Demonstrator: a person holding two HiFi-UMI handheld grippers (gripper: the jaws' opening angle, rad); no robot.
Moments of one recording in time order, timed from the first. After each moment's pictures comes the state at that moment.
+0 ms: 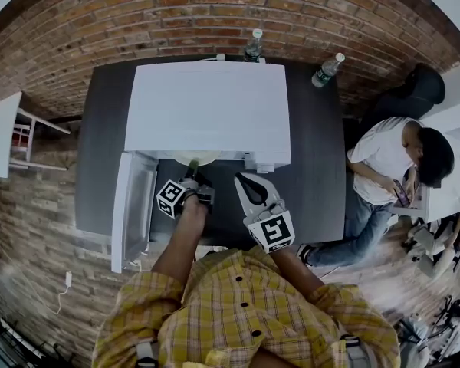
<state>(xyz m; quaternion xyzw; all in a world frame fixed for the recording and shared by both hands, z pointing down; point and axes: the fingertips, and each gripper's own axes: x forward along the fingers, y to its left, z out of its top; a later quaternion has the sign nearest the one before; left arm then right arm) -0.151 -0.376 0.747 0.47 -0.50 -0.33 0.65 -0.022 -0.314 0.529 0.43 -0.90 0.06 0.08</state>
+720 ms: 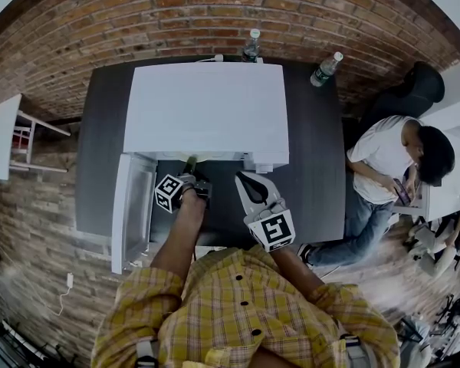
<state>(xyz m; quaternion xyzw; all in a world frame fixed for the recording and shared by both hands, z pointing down) -0.154 -0.386 0.761 0.44 -0.51 -0.31 0.67 -0.017 -0.317 0.527 0.43 -0.90 0.06 0.08</state>
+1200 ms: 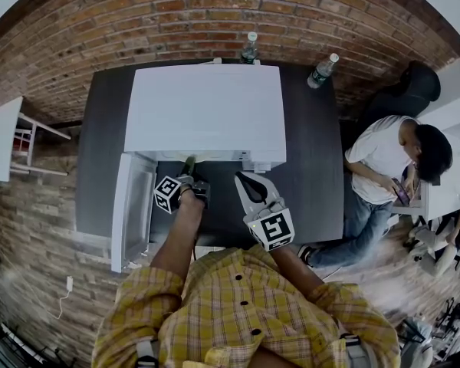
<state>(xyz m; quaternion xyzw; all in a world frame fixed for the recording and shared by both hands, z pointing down) -0.156 -0.383 0.764 0.43 -0.50 -0.33 0.68 -0.014 -0.310 0.527 0.43 -0.90 0.06 0.08</state>
